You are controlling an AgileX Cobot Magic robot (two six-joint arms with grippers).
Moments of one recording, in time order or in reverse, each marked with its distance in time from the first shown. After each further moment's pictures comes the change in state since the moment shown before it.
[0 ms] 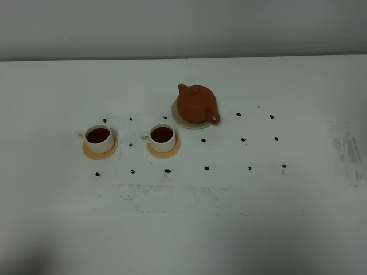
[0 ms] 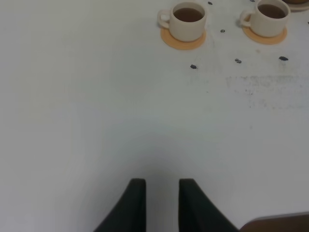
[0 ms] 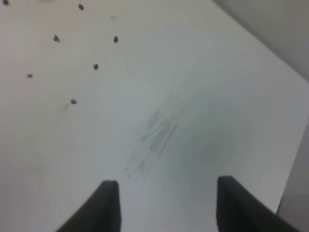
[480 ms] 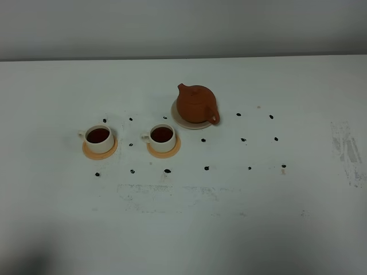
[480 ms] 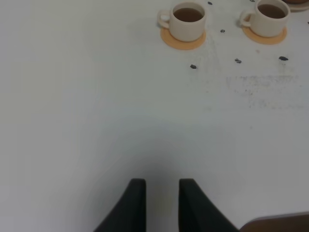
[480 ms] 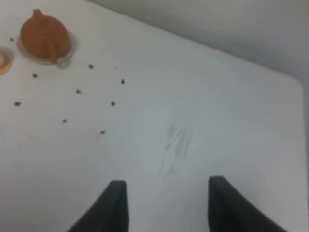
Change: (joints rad) left arm 0.000 0.000 0.000 0.000 0.000 0.000; right arm -0.219 -0.458 0.179 0.229 0.063 0.059
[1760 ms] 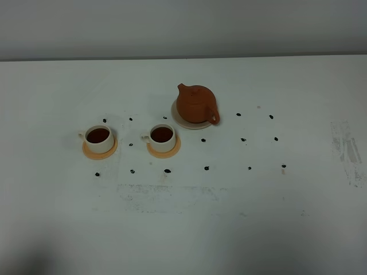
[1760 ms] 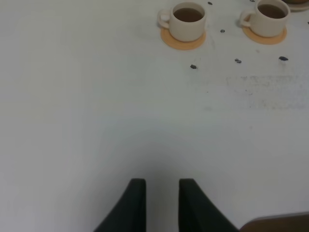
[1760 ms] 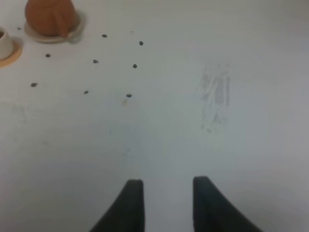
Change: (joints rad) left arm 0.000 0.000 0.000 0.000 0.000 0.000; right arm 0.068 -0.439 0.474 -0.032 -0.108 0.259
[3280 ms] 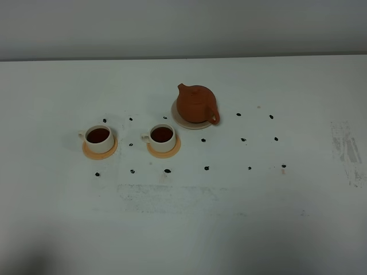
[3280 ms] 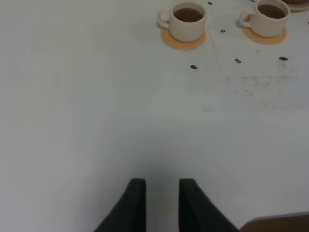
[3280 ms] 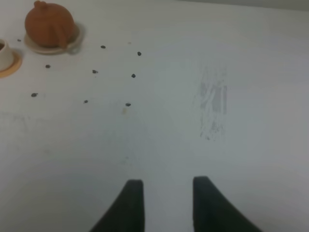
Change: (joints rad) left arm 0.000 0.000 0.000 0.000 0.000 0.000; right arm -0.008 -0.039 0.001 0.002 0.001 0.004
